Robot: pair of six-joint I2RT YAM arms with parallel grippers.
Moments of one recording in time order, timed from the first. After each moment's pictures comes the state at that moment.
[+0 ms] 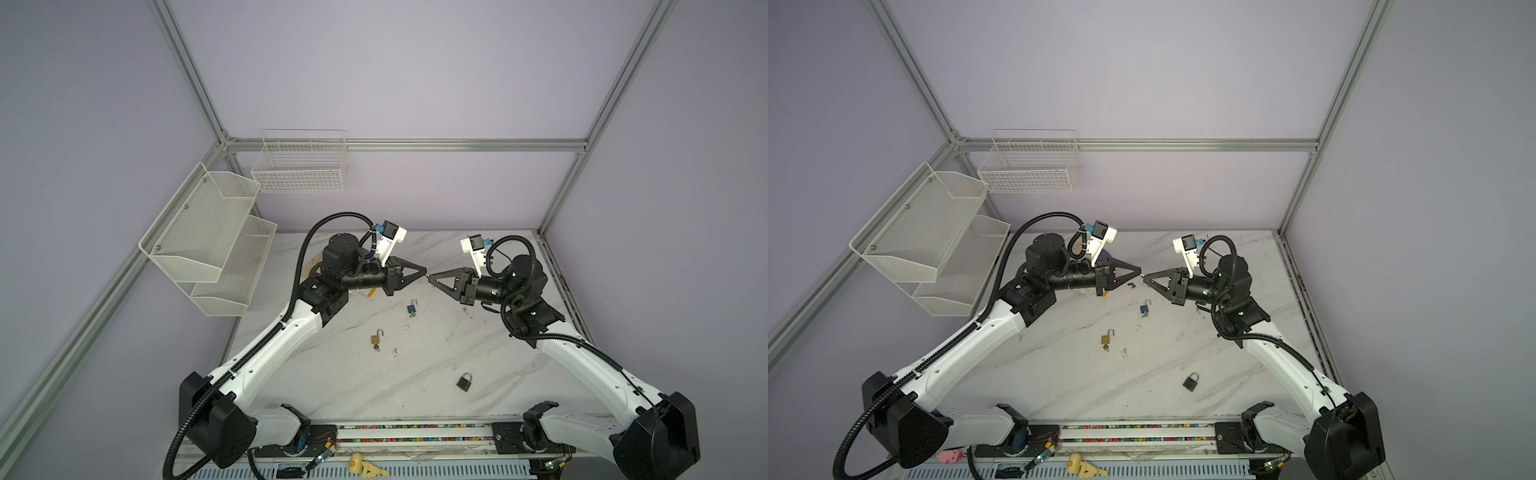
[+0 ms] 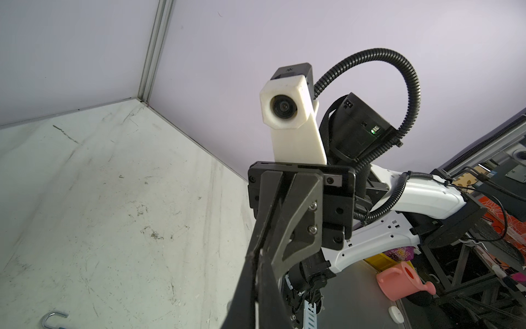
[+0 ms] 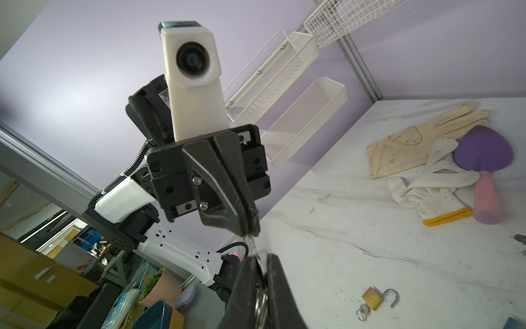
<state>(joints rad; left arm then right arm) -0.53 1.32 1.24 -0.08 0.79 -0.43 0.45 1.16 0.89 0.31 -0.92 0.73</state>
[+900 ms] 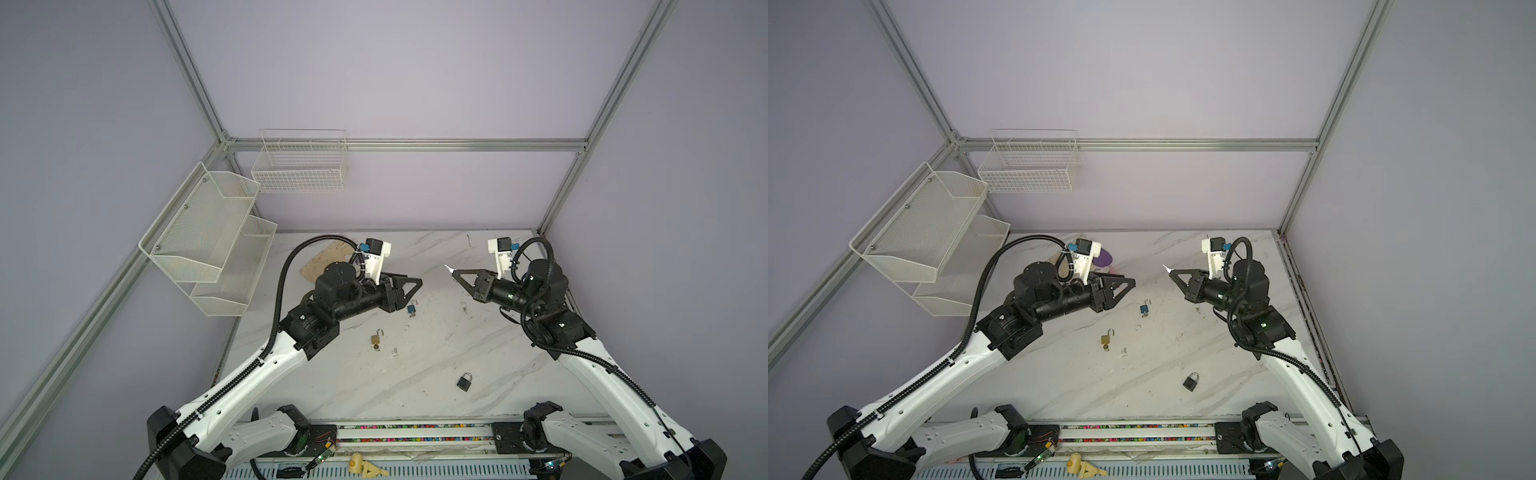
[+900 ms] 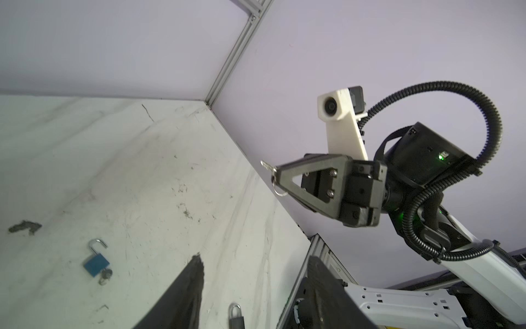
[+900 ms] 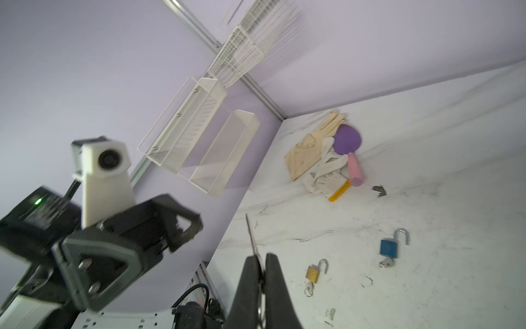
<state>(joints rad) -0.77 1.11 1.05 -0.17 0.25 -0.64 0.37 0.97 0.90 -0.13 -0.52 0.71</state>
